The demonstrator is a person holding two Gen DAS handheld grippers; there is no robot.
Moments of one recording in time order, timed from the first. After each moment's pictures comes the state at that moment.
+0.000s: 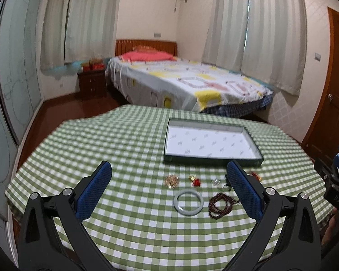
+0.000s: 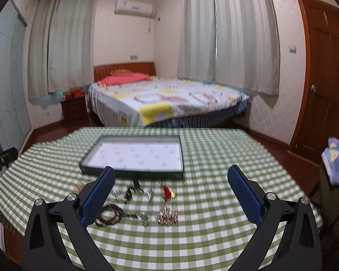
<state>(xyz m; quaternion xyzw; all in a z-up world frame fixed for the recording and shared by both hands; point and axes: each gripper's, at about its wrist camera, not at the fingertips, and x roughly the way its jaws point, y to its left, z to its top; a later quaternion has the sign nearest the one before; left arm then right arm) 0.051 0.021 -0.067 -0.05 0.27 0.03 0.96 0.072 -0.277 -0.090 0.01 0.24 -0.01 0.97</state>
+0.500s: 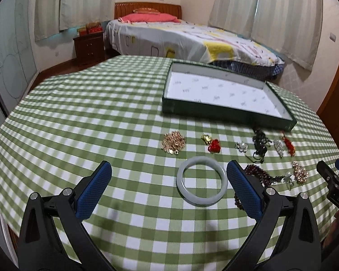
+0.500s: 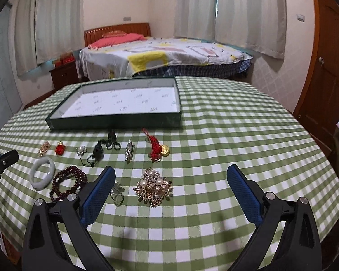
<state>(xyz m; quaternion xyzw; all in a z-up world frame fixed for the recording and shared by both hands) 0.127 0.016 -0.187 -0.06 0.38 0.03 0.92 0.135 -0.279 -0.196 0.00 0.35 -0.01 0.94</state>
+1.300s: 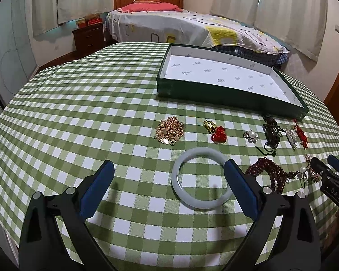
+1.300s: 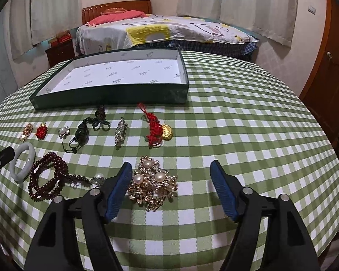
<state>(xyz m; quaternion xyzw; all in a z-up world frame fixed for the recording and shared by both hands) 0.148 0.003 -0.213 -0.05 0.41 0.04 0.91 0.162 -0.275 -0.226 -0.01 0.41 -0.02 0.91</state>
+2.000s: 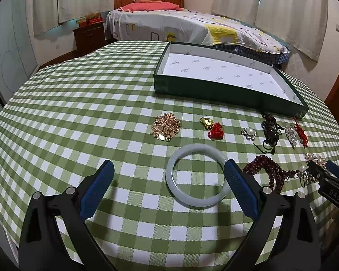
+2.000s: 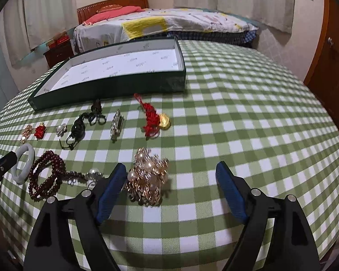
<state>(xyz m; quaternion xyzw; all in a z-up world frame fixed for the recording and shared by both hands) 0.146 -0.002 -0.218 -0.05 0.41 0.04 0.91 0.168 -0.283 -0.238 0.03 0.44 -0.01 0.90</state>
